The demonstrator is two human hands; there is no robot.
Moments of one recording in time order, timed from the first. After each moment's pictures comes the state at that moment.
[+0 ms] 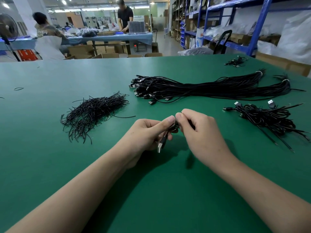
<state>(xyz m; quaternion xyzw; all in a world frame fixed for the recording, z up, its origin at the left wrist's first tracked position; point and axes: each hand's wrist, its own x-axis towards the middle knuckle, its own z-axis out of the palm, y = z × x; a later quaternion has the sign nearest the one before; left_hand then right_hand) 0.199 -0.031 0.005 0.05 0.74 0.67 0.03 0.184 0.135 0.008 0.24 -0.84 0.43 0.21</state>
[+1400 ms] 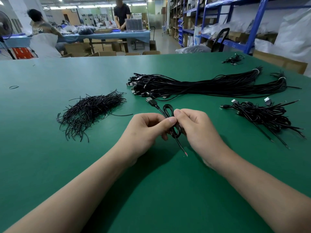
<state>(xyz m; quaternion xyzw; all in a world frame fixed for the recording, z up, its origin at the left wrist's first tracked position) 0.207 -0.023 0.010 0.07 0.77 0.63 -0.05 0.181 0.133 0.006 0.20 -0.79 0.57 0.08</state>
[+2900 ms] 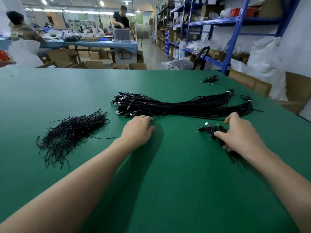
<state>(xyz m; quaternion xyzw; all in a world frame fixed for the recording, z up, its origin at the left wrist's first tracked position) 0.082 -0.015 0.015 0.06 0.98 0.13 -0.10 0.123 0.279 0.062 -0.07 -0.97 0.20 0.09</state>
